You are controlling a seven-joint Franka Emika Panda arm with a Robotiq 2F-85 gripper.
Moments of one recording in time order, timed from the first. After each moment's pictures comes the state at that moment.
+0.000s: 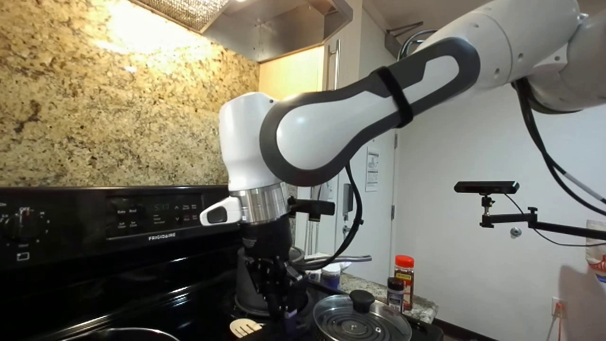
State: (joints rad) arm 0.15 0.25 0.18 -1.82 -0.19 1.88 -0.78
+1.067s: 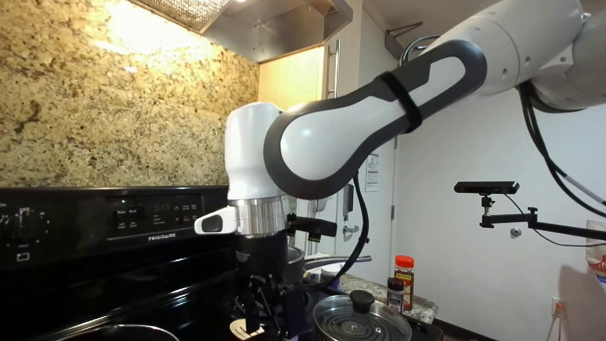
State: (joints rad) arm 0.15 0.24 0.20 -1.89 -0.07 2.03 -0.77
